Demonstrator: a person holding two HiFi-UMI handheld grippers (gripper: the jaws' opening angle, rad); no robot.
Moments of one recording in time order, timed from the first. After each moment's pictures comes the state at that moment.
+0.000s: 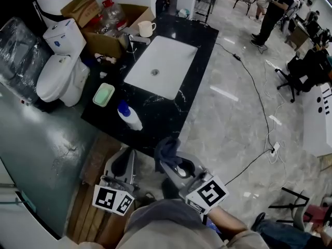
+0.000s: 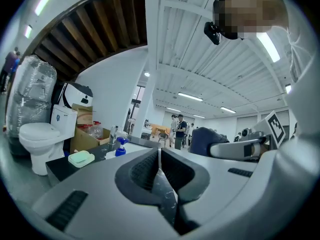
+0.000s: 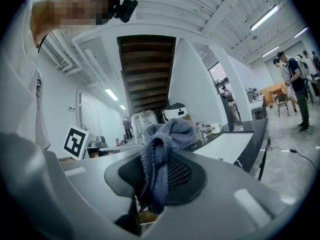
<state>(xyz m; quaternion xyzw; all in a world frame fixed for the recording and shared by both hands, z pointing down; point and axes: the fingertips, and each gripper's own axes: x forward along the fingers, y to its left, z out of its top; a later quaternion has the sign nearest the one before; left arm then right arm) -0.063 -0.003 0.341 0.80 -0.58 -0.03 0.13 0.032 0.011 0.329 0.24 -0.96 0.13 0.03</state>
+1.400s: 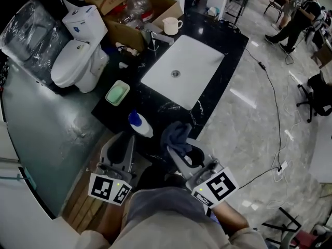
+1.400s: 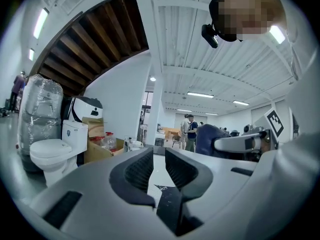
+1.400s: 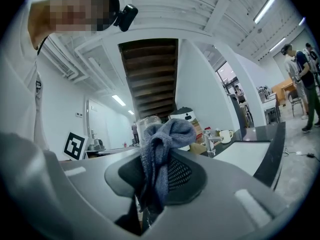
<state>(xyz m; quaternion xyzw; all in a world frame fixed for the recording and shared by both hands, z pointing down) -0.104 -0.079 0.312 0.76 -0.65 -0.01 0.08 0.011 -0.087 0.300 0.18 -0.98 0.12 0.00</state>
